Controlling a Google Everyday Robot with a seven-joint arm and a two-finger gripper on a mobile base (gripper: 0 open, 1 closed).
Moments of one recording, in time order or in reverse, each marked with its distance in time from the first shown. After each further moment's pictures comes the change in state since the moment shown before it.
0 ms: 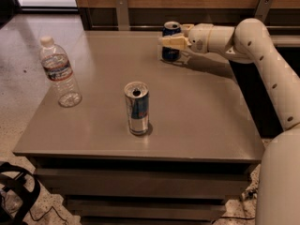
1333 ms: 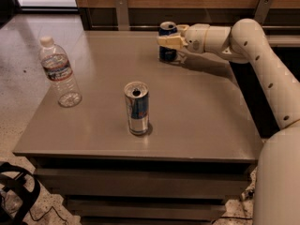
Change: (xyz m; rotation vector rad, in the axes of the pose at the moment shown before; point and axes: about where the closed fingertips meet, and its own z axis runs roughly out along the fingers) arm 0.000 0.005 0.010 -0.016 -0.001 0.002
